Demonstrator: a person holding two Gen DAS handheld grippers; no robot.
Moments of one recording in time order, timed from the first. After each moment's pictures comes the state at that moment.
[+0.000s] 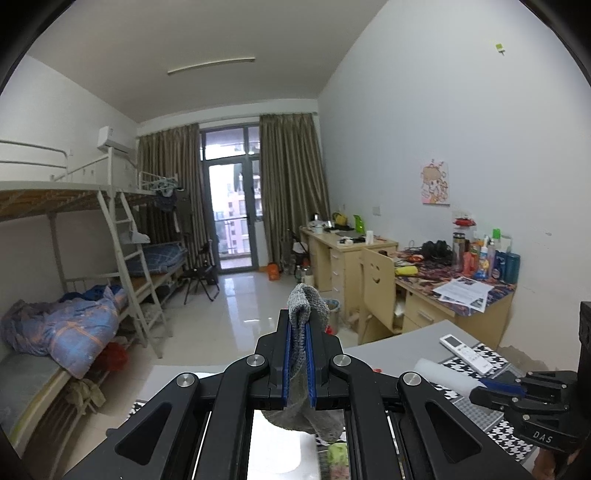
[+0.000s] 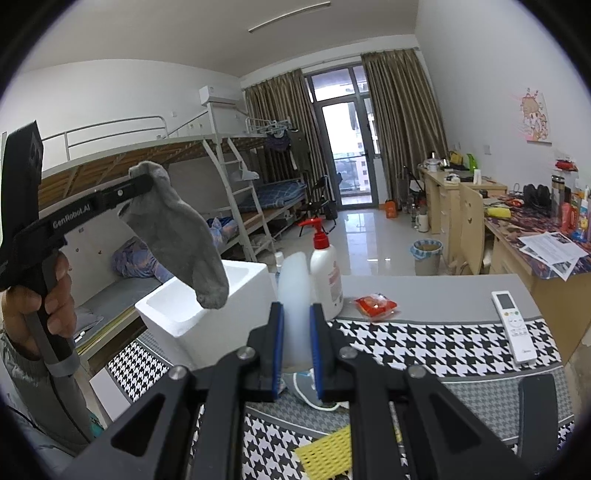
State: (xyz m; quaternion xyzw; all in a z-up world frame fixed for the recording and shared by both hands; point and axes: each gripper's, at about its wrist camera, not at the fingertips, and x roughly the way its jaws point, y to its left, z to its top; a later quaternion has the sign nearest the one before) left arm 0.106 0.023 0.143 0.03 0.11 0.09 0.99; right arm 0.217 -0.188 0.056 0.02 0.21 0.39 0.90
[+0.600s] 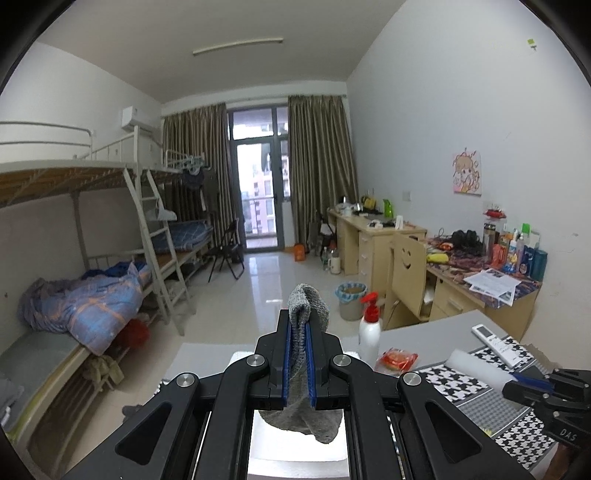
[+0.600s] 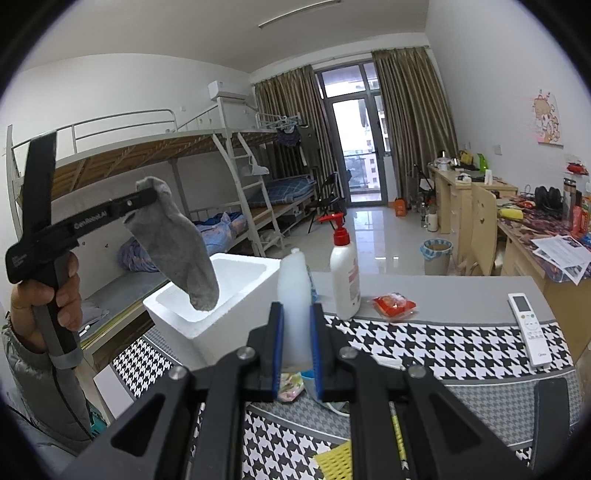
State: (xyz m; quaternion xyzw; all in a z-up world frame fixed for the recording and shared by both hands) left arm 0.112 0.064 0.126 0.01 0.15 0.14 0.98; right arm 0.213 -0.166 0.056 0.01 0.21 0.41 0.89
